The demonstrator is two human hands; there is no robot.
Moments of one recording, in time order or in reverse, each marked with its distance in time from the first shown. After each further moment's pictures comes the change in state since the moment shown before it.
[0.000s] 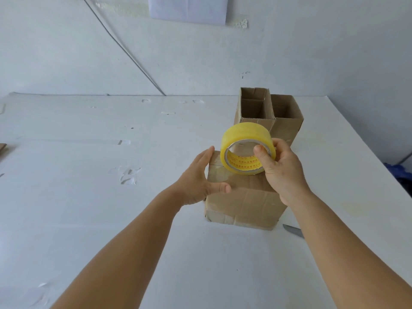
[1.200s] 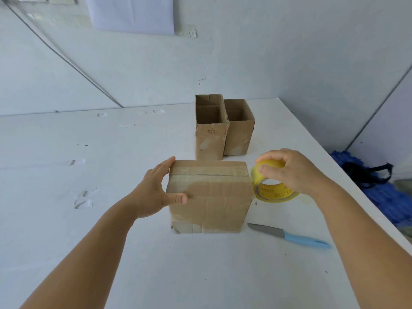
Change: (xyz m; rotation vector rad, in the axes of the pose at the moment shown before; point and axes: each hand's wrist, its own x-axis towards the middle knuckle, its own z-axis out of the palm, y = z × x) left_hand 0.006 0.005 -0.007 0.208 -0.065 0.019; right_hand 0.018 0.029 -0.124 -0.442 -0.228 0.038
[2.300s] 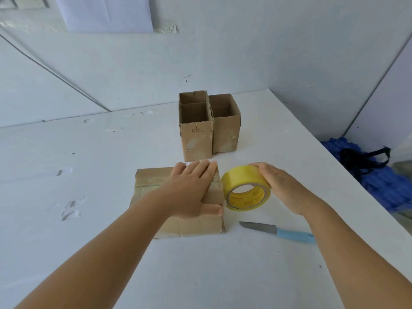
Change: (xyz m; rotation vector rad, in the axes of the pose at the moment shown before) left_hand 0.036 0.080 0.057 0.949 -0.208 0.345; right_hand -0.024 0.036 0.022 0.414 -0.137 0.041
